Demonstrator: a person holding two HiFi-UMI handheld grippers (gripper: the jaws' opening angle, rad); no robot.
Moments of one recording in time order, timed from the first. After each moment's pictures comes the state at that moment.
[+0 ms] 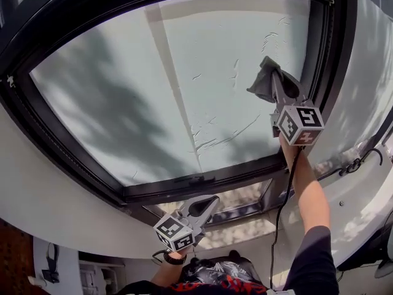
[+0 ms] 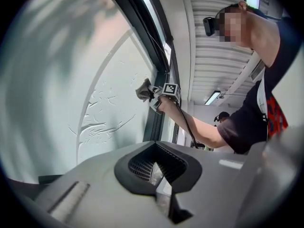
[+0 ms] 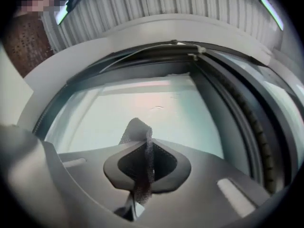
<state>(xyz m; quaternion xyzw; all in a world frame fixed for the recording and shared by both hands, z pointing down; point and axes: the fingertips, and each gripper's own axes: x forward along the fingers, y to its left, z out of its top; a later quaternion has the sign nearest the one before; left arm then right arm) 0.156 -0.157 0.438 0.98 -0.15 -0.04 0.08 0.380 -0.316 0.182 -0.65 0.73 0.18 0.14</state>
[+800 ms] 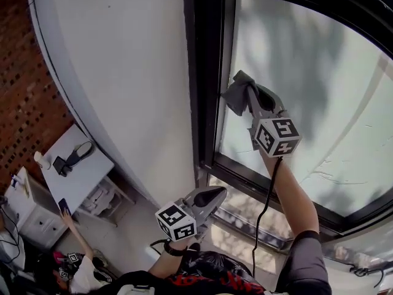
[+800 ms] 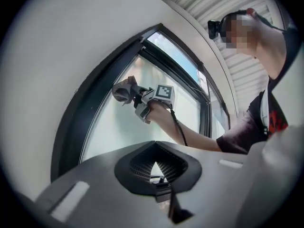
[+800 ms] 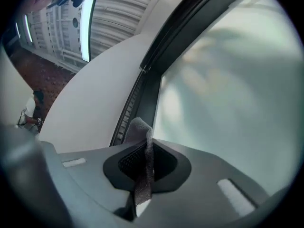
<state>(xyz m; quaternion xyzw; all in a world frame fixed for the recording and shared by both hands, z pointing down) -0.157 -0.149 0.422 0.88 -0.45 -0.15 0.08 -0.197 -0.357 0.233 -0.28 0.95 0.12 0.12</state>
